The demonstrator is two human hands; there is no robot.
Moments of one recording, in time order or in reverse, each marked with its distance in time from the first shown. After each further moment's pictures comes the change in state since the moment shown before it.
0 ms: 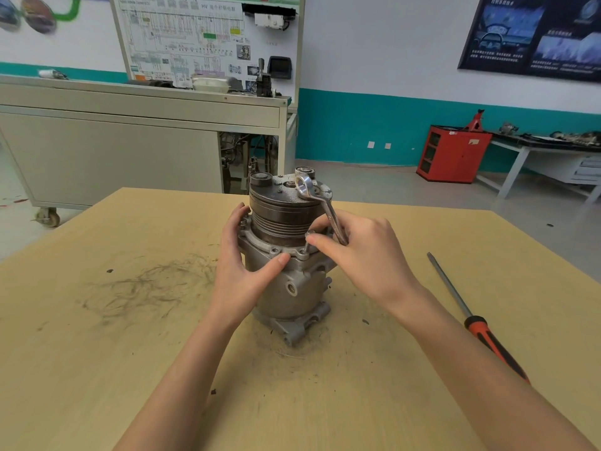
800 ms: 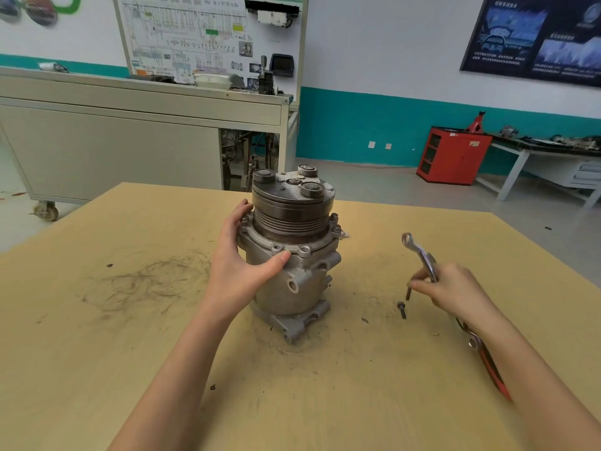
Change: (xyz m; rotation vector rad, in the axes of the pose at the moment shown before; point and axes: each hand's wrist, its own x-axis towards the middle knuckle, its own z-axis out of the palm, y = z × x) left_hand 0.002 0.009 -0.007 0.037 -0.010 -0.041; right_hand -0.038 0.135 -0.044 -0.278 -0.202 0.556
